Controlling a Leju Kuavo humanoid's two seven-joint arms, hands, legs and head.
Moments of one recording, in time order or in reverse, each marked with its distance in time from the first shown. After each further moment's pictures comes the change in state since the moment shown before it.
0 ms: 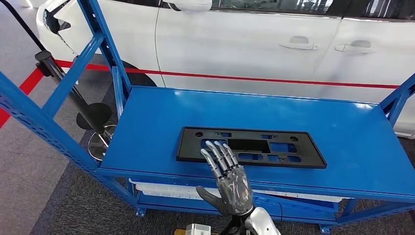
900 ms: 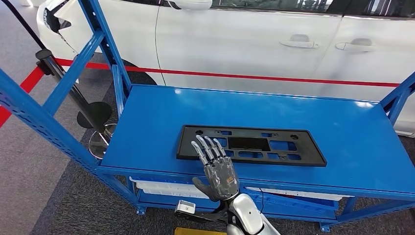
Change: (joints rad) left arm -0.004 -0.011 -0.015 0.000 -0.043 -0.009 -0.002; right arm -0.148 0.070 0.029 0.281 0.040 -0.022 0.102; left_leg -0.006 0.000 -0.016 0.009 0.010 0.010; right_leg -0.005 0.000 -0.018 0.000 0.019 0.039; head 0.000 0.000
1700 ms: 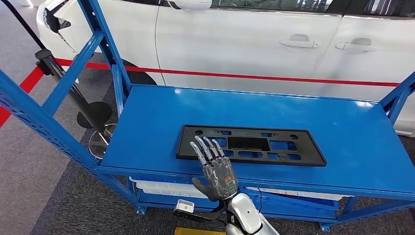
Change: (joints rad) left arm 0.000 -0.001 -0.004 0.000 0.000 0.000 0.000; right arm -0.011 0.009 0.000 0.037 0.000 0.000 0.001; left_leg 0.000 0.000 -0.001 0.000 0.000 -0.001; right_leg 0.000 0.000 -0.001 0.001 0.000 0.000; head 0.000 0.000
